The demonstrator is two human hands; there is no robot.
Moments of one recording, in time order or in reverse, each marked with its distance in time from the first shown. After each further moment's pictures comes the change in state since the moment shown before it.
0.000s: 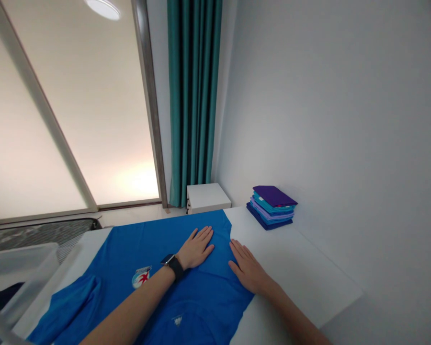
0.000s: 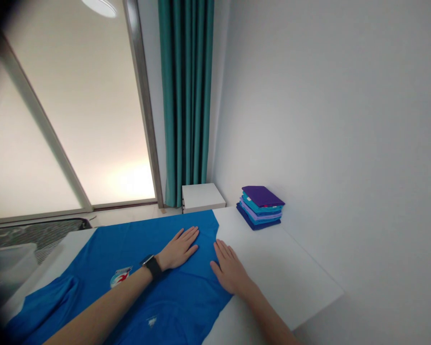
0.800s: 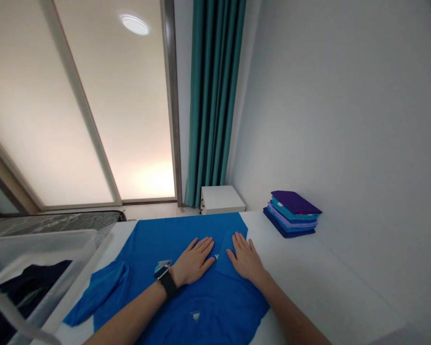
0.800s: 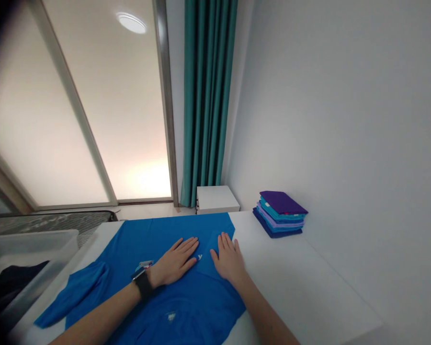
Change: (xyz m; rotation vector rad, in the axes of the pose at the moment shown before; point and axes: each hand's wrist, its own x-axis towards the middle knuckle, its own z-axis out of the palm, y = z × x) left_hand -0.070 -0.008 -0.027 -0.014 -0.040 -0.062; right_hand 0.056 -0.049 0.006 -0.105 -0.024 0.136
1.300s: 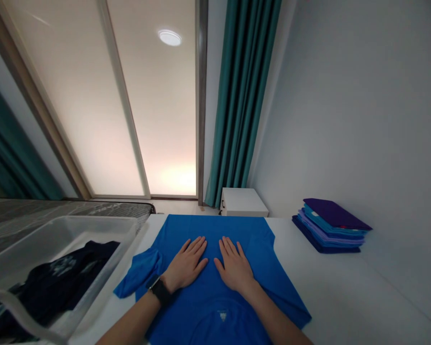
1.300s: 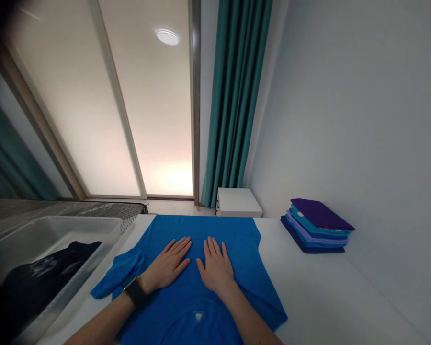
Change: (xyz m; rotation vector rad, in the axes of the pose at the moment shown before) left_hand -0.085 -0.043 -0.023 0.088 -0.013 -0.268; right_hand 0.011 -0.106 0.020 0.083 -0.042 -0.281
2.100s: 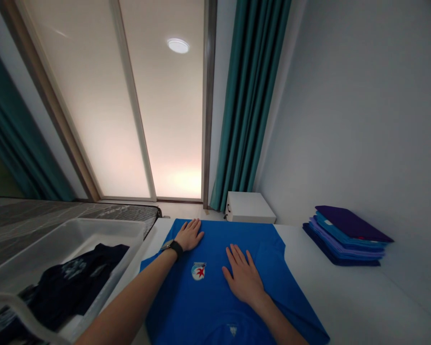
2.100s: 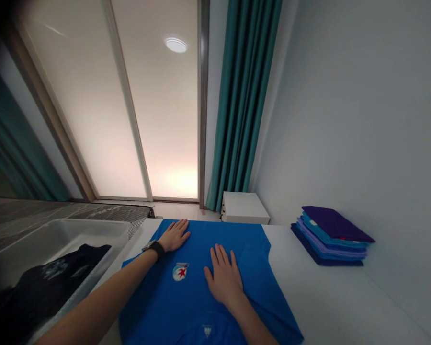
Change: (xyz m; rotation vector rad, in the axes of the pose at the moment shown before) left_hand 0.072 -0.080 -0.010 0.032 -0.064 -0.302; right_hand -0.003 -0.006 -0.009 0.007 -0.053 0.047
